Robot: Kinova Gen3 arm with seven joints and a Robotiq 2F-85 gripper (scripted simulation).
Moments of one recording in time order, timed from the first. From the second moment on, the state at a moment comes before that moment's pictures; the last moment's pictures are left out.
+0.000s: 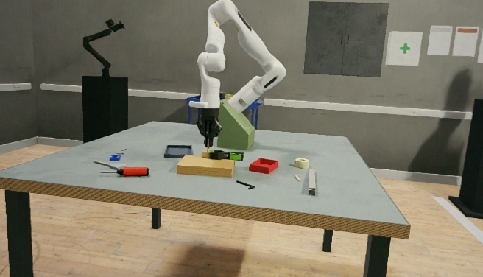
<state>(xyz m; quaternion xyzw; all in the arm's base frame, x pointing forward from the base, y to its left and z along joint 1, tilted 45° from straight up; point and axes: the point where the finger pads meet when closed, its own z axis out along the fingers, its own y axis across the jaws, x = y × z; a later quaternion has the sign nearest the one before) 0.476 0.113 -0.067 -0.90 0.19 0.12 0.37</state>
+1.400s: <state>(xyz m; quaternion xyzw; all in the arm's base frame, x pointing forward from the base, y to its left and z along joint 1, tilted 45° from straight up) 0.476 0.113 -0.066 -0.92 0.11 0.09 0.38</state>
